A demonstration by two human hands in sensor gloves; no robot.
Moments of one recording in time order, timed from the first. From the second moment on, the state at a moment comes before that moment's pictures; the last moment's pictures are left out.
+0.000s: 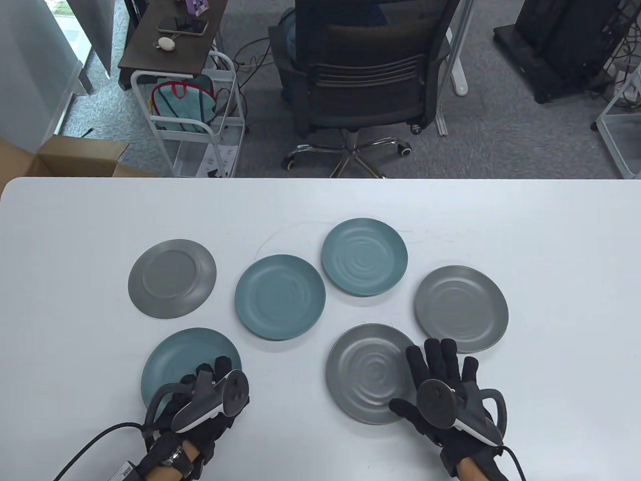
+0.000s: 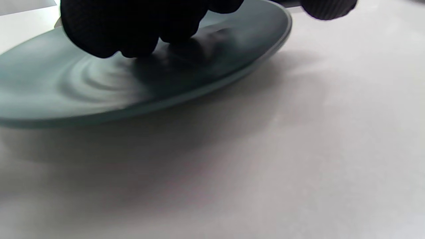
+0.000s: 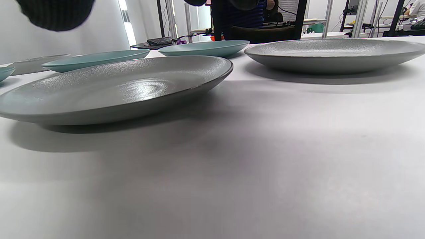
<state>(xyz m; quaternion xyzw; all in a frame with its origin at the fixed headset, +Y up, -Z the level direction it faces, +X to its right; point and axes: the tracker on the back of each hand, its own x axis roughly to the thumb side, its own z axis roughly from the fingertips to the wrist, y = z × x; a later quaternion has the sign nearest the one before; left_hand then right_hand) -0.208 -0.772 -0.163 -0.21 -0.07 -0.09 0.97 0.186 -0.761 -0.151 0.10 0.09 0.99 0.06</state>
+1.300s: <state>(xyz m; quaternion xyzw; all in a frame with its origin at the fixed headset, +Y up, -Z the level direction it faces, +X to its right) -0.196 -0.747 -0.165 -0.19 -0.08 -0.05 0.98 0.185 -0.760 -0.149 0.11 0.09 0.99 0.08</state>
